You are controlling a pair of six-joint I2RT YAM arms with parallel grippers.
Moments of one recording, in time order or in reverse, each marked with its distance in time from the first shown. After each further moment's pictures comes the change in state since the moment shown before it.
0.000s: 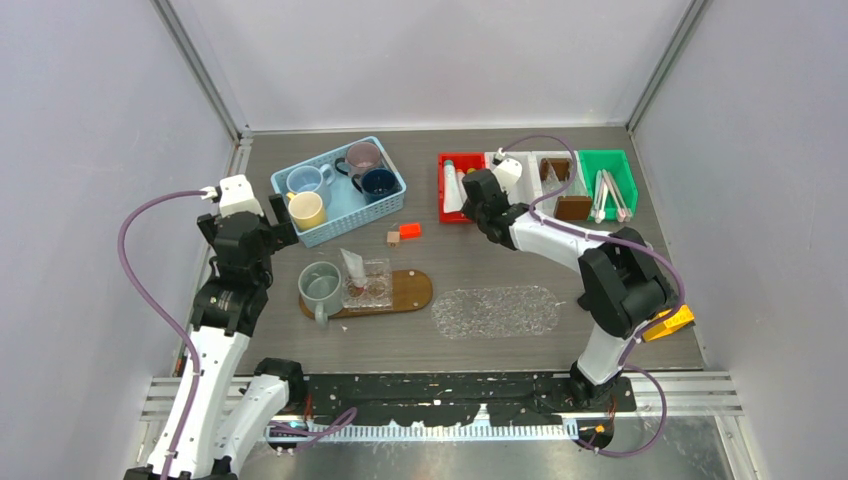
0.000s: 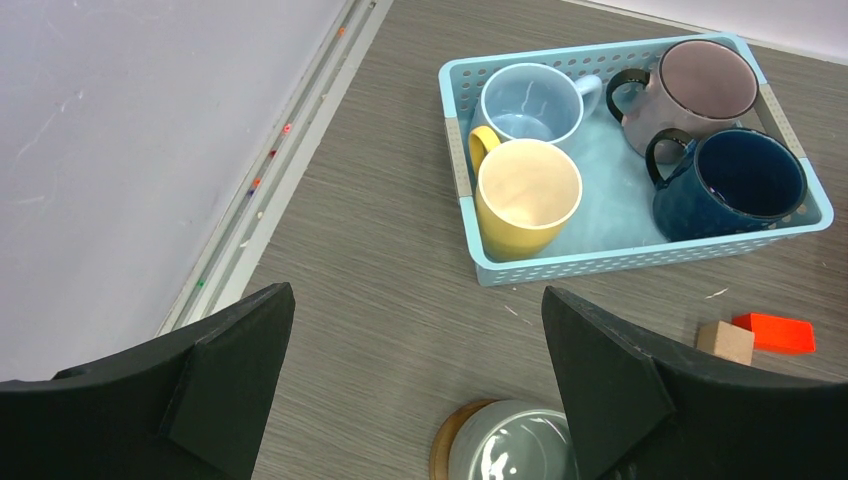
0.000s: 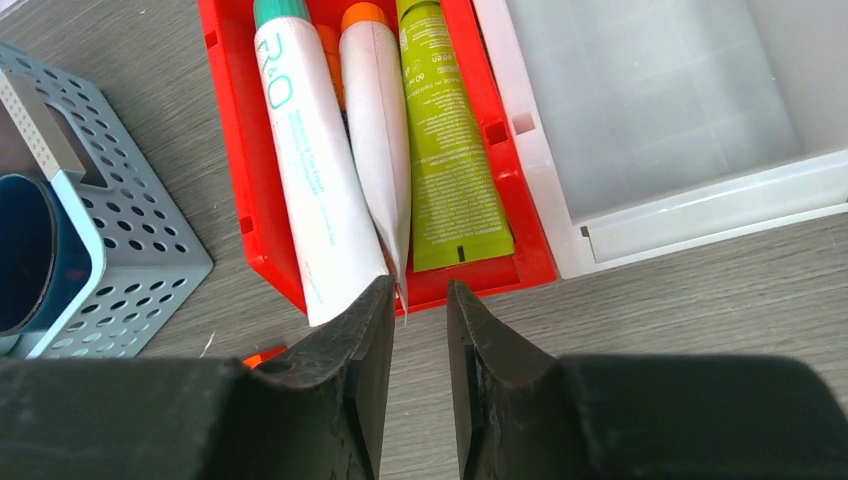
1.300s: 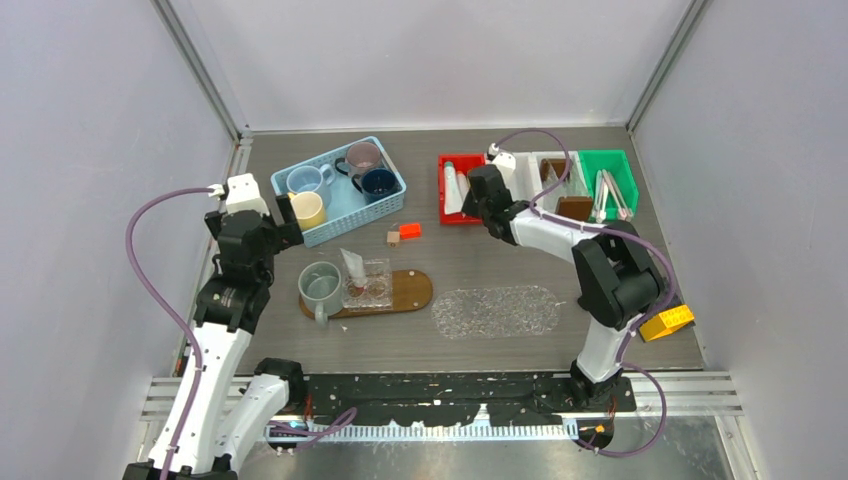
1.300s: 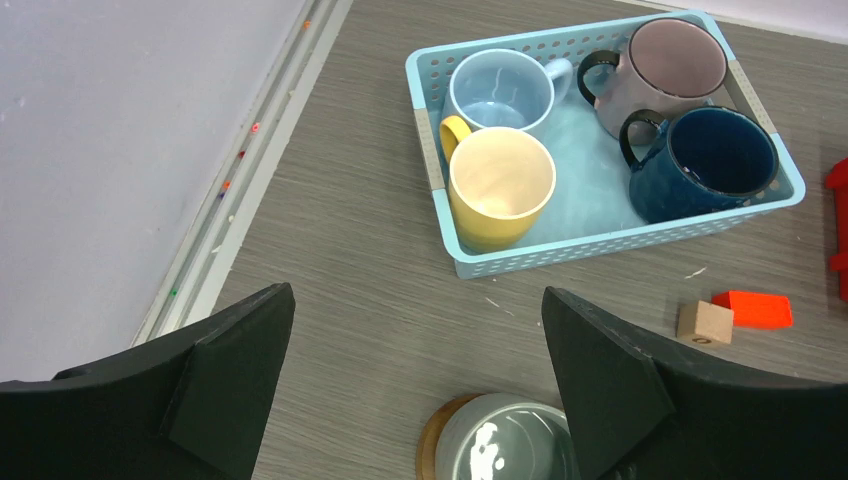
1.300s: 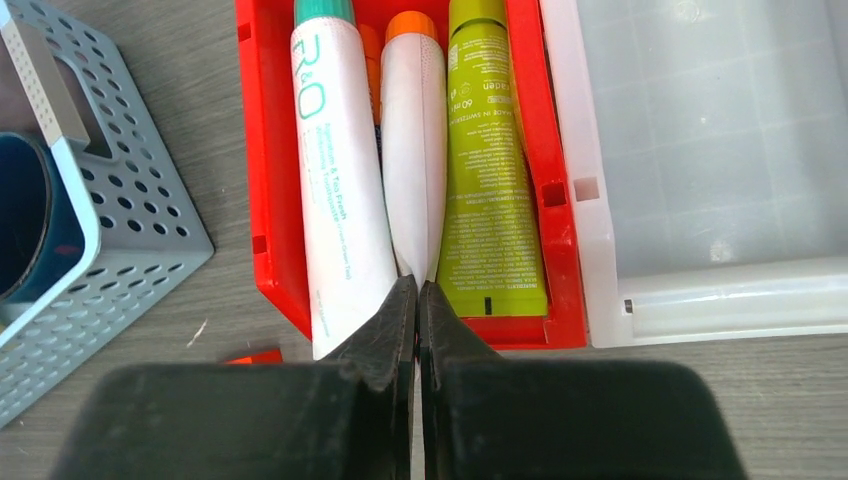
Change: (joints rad) left arm 0.000 0.018 -0.011 0.016 0.056 0.005; right arm -0.044 0.064 0.008 0.122 -0.137 -0.137
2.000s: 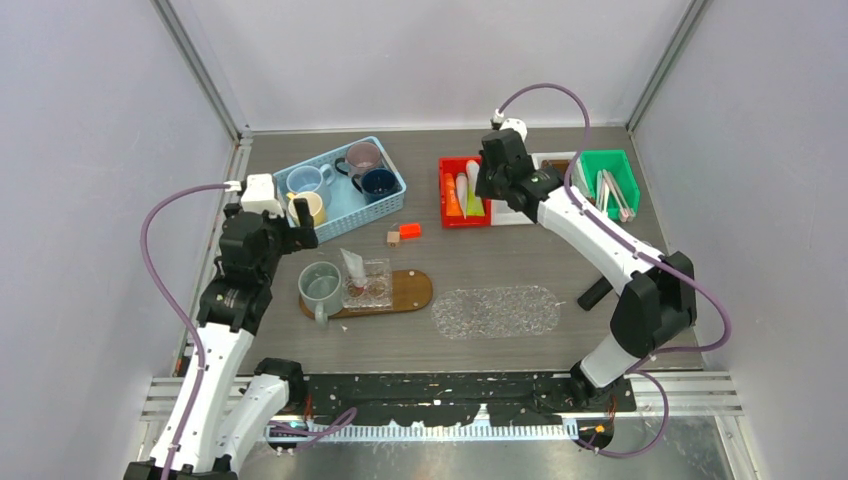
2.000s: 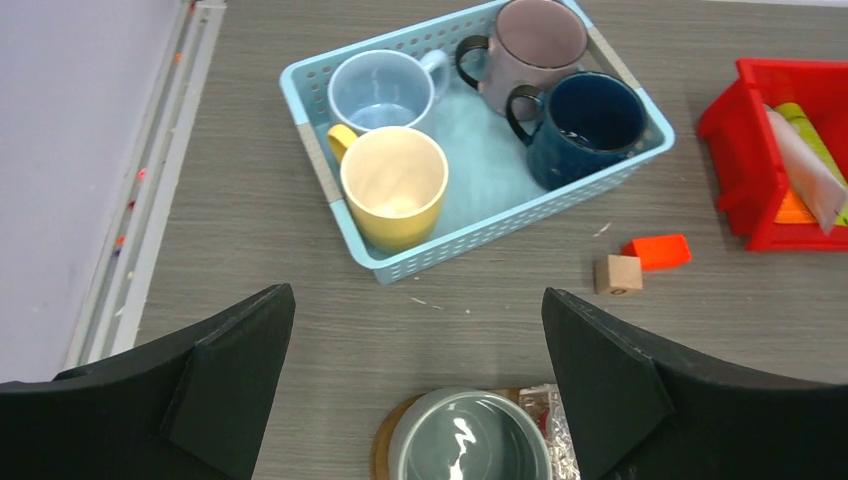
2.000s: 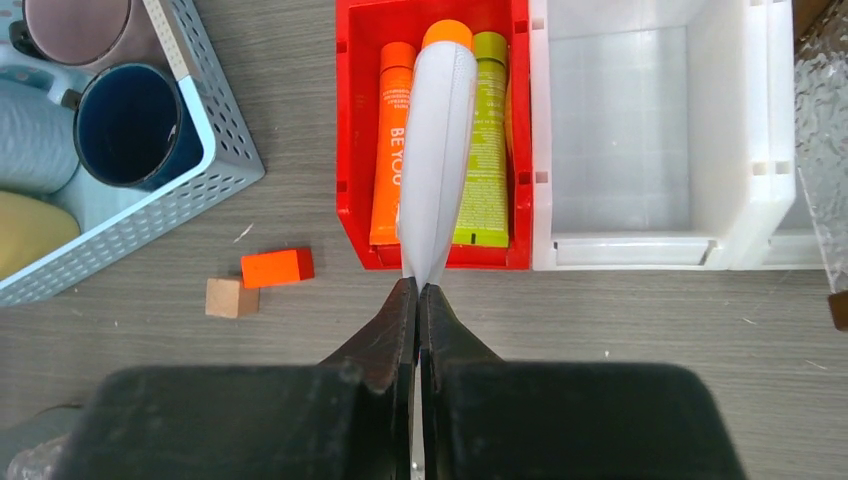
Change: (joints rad) left arm 0.000 -0.004 -0.035 0.070 0.240 0.051; right arm -0.002 -0.206 0.272 -0.543 -0.064 -0.163
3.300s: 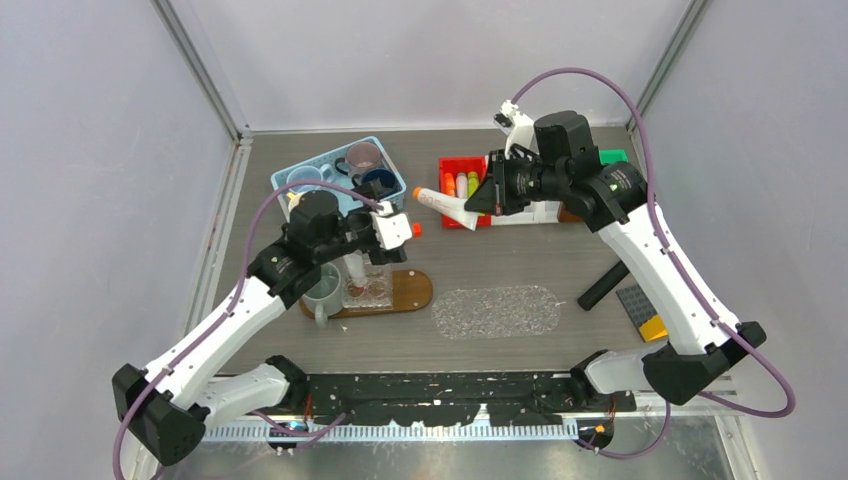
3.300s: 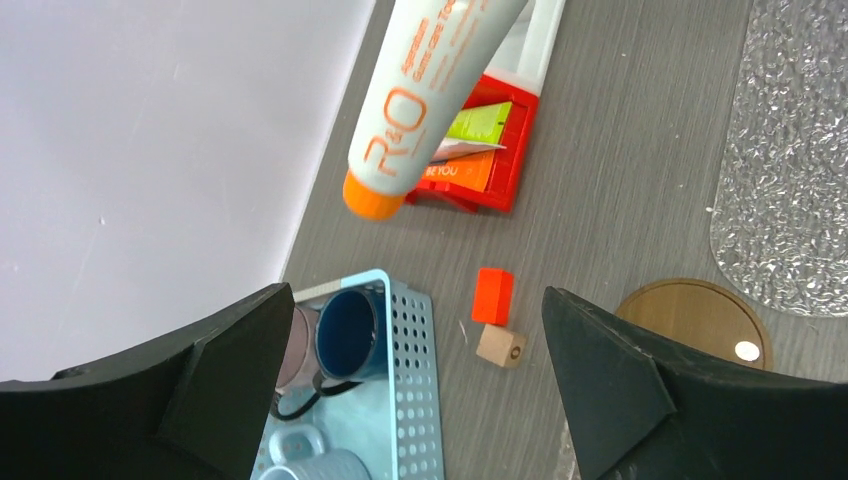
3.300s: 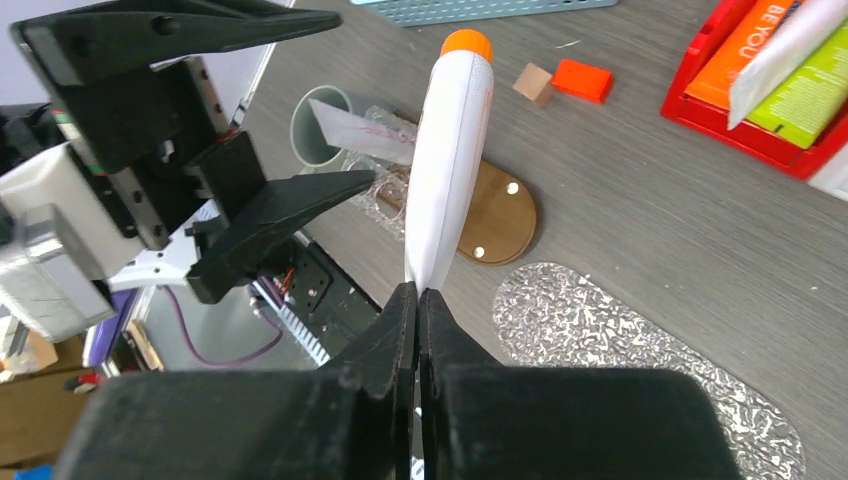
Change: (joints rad) left arm -0.449 0.282 0.126 0.173 0.504 0.857; right arm 0.000 -0.257 0.263 -0.455 -0.672 -0.123
